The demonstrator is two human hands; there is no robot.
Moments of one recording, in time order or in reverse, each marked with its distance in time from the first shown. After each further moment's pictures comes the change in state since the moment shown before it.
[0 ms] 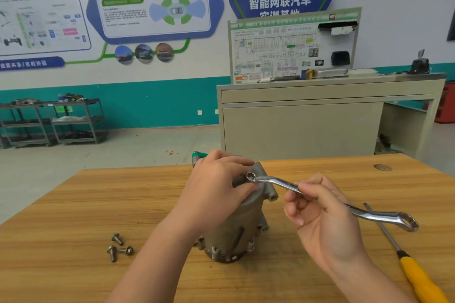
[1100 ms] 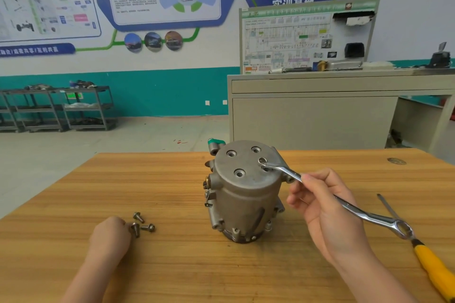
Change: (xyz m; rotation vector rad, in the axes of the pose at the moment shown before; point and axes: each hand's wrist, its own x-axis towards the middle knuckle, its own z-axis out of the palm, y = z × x) left_hand -0.139 -0.221 0.002 0.324 -0.085 -1.114; right_hand -0.007 0.029 0.000 -0.211 -0.051 -0.093
